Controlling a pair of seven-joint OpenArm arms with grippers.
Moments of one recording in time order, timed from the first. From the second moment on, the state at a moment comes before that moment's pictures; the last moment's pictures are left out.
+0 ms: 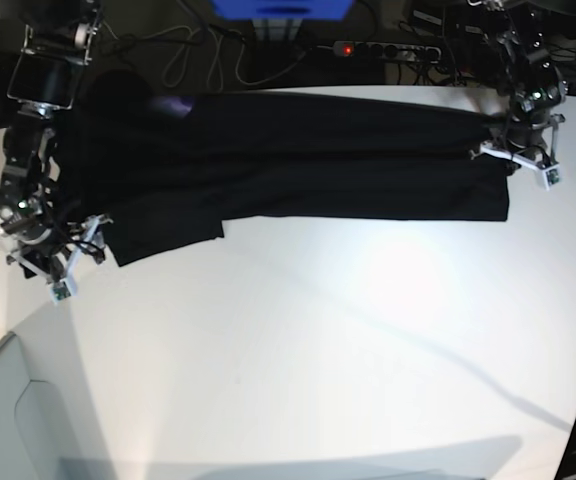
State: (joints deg) left arm 22.6 -12.0 -32.1 99.5 -21.0 -5.5 43.9; right arm 4.7 15.7 17.7 84.8 4.4 36.2 -49.4
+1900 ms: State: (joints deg) left arm 21.4 -11.8 -34.6 100.2 -20.8 -5.5 43.9; right arm -30.8 11.2 21.2 122.0 4.8 36.2 -48.7
